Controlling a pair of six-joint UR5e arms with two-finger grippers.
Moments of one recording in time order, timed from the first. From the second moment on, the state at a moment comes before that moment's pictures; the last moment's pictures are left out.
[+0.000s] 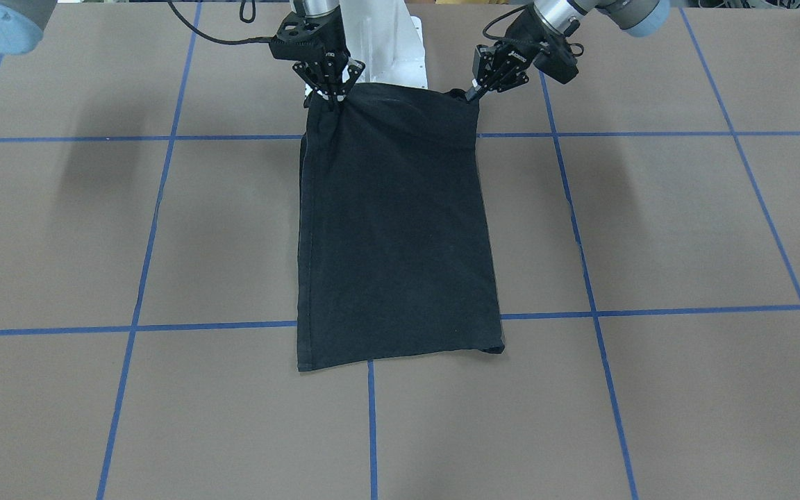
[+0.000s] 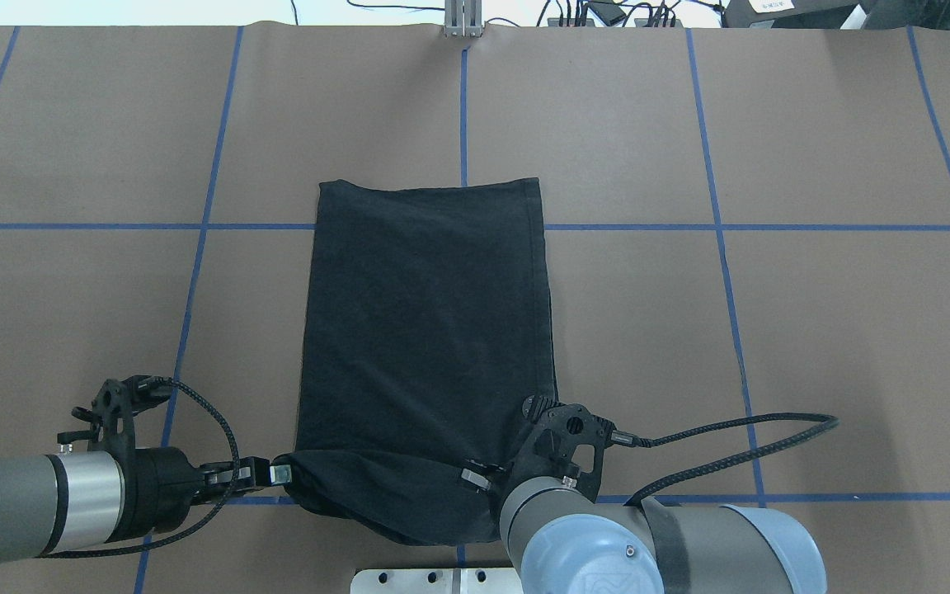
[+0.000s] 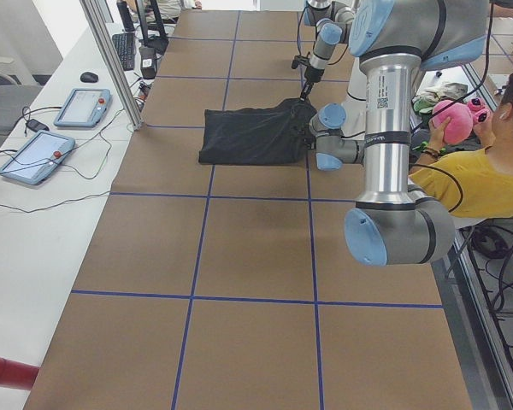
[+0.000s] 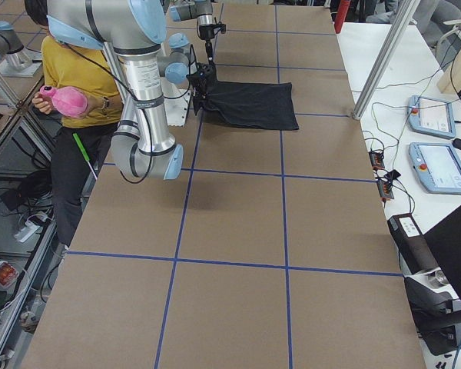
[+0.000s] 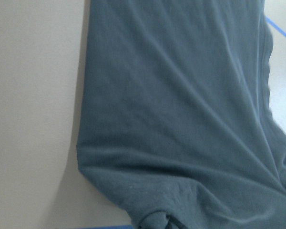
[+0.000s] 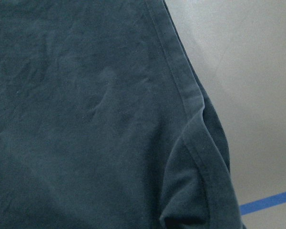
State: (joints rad) left arm -0.20 -1.49 -2.14 -2.51 -1.61 -1.66; right arm 0.06 -1.07 2.10 -1.71 1.34 1.86
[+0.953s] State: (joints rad) left arm -0.42 -1.62 -2.15 -2.33 -1.81 -1.52; right arm 0.18 -1.06 2.10 -1.73 1.34 1.85
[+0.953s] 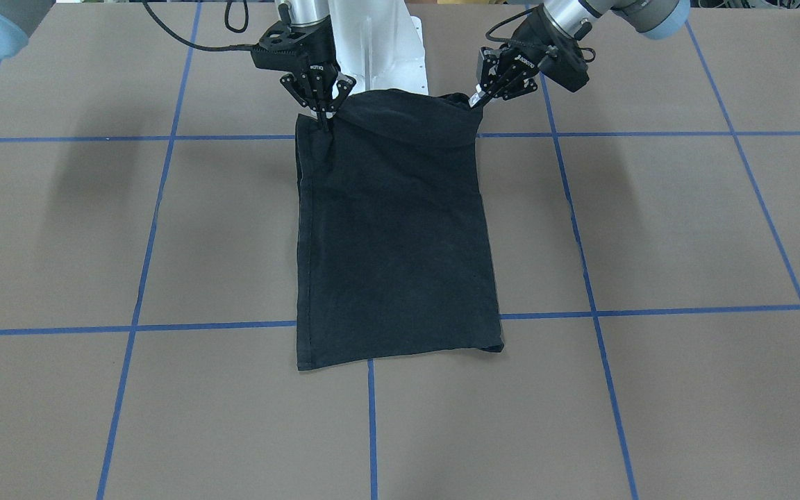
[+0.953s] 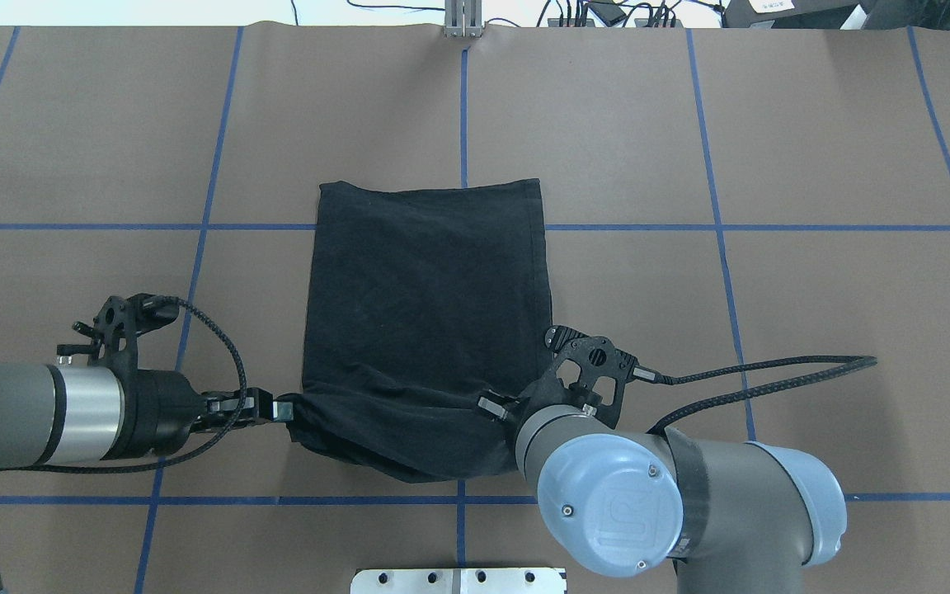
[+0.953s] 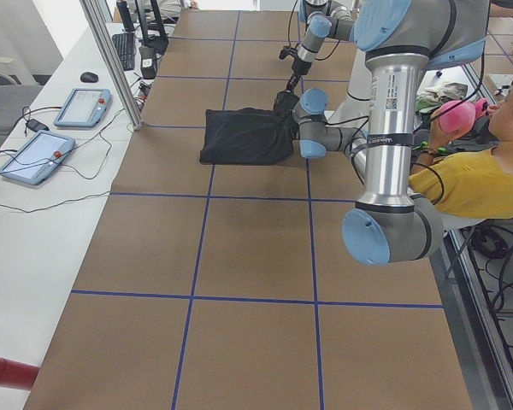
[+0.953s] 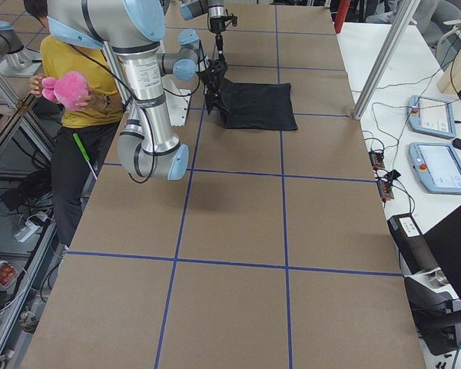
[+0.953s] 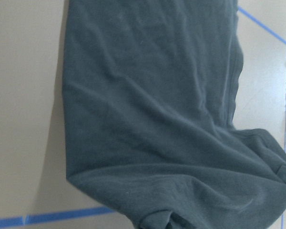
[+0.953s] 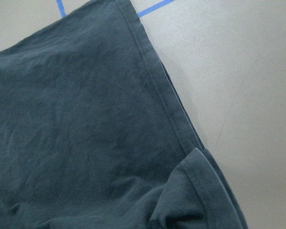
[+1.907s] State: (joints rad) left arm -0.63 -1.94 -1.89 -2.15 -1.82 -1.37; right arm 0.34 -0.89 1.86 -1.72 1.35 1.81
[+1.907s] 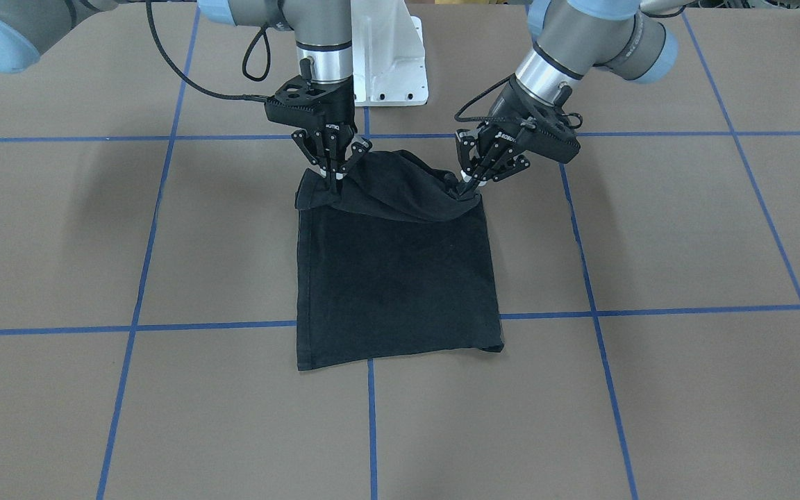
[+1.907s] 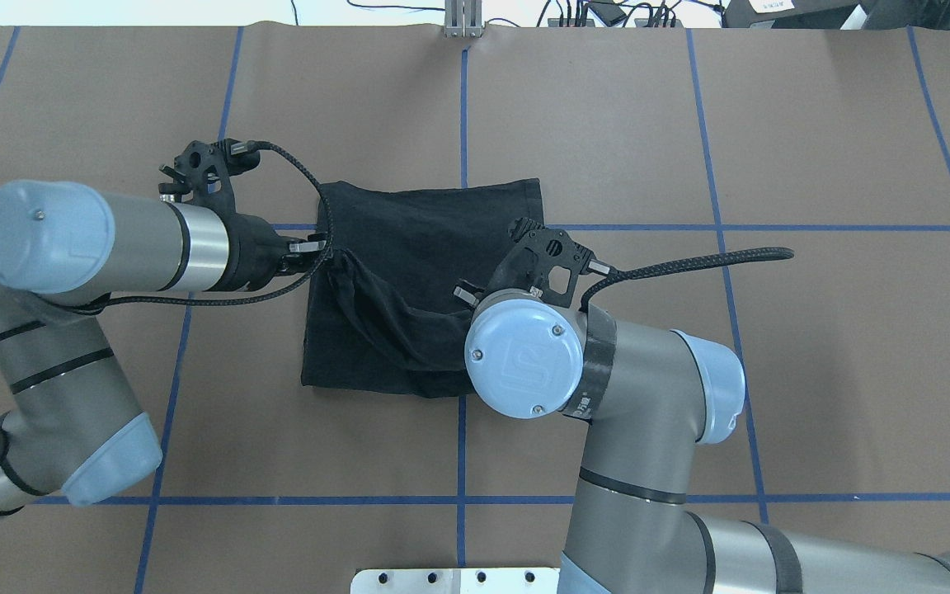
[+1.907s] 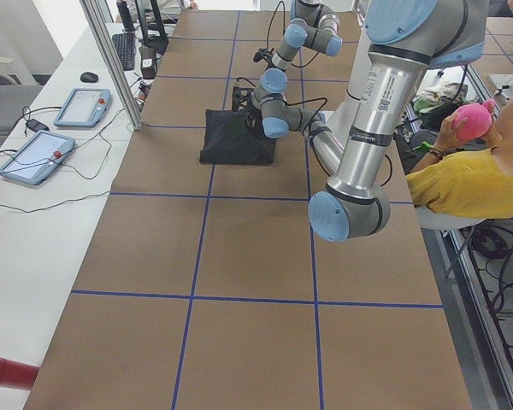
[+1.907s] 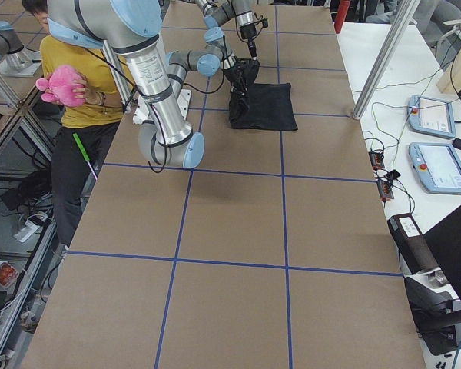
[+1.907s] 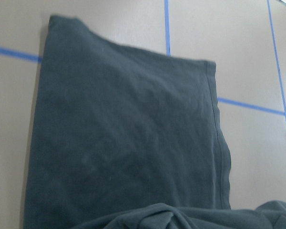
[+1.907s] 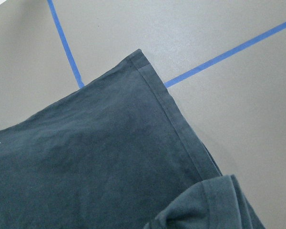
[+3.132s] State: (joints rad) left arm -0.72 -2.19 -1.41 -2.17 -1.80 -1.24; right arm 0.47 -0.72 1.47 -1.54 1.36 1.77
